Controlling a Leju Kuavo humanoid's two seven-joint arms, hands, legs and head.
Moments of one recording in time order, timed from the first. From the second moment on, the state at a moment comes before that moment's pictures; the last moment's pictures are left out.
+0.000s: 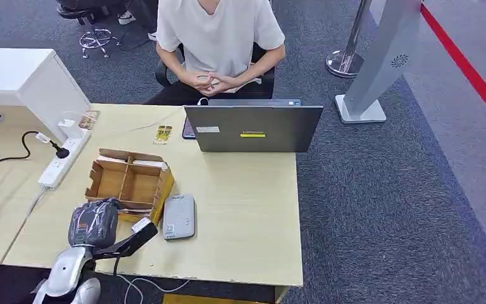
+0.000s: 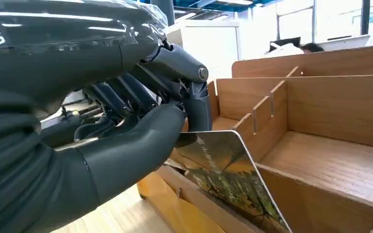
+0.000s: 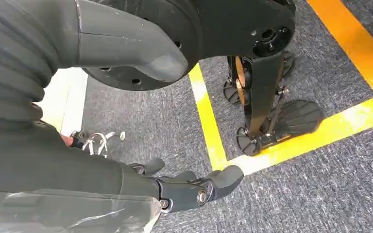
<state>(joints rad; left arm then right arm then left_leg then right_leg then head) 0.06 0.14 0.07 -1.41 -1.27 0.19 0.02 -0.01 0.03 -0.30 -0.19 -0.23 0.01 -0.03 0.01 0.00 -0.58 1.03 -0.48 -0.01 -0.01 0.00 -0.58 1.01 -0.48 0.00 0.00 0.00</state>
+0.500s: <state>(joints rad) 0.07 0.13 0.07 -1.56 -1.23 0.26 -0.04 -0.01 0.03 -0.33 -0.19 -0.22 0.01 -0.04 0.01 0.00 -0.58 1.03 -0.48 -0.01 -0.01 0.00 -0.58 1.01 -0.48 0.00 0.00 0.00</state>
